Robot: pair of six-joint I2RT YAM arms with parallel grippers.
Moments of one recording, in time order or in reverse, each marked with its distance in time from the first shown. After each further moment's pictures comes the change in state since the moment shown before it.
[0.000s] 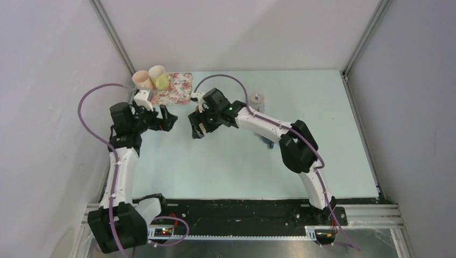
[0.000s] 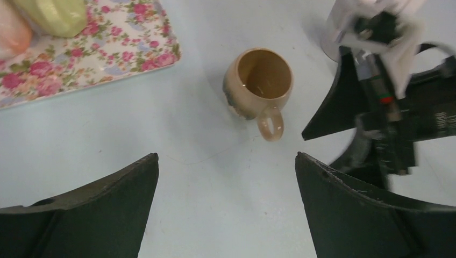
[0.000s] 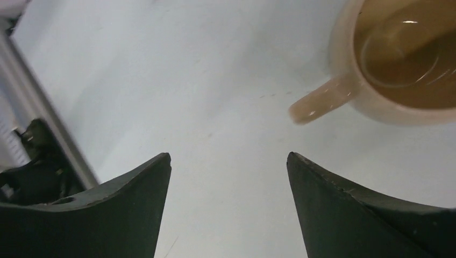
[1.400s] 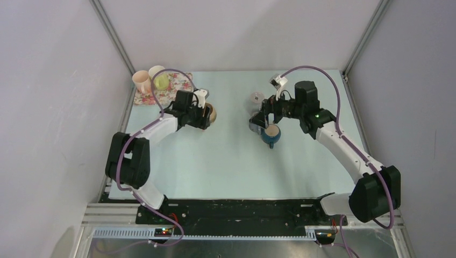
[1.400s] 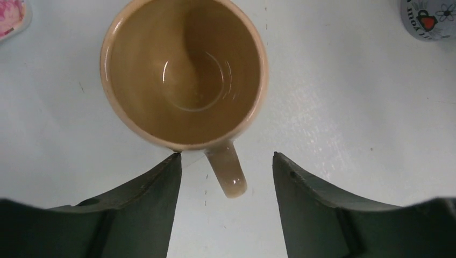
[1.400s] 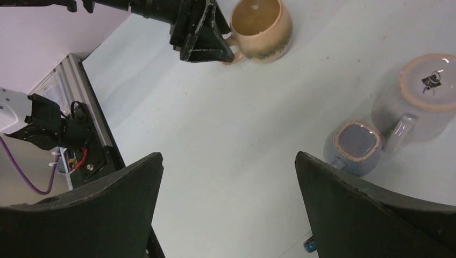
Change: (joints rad) left arm -0.540 0.610 0.231 -0.015 -0.438 -0.009; right arm -0.496 -0.877 -0.783 0.240 -0.407 -0.151
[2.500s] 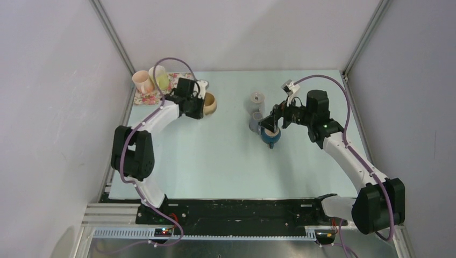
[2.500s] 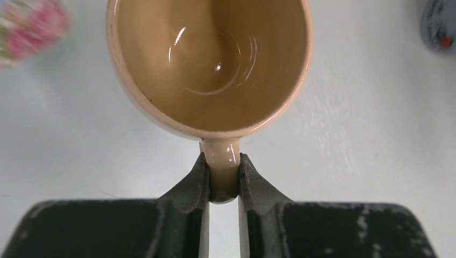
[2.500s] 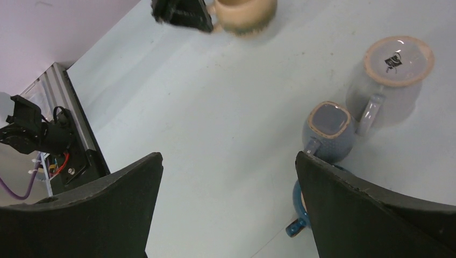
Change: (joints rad) left arm -0.002 0.106 0.220 -0.230 -0.069 0.004; right arm -0.087 -0.110 -0.173 0.120 -0.034 0.000
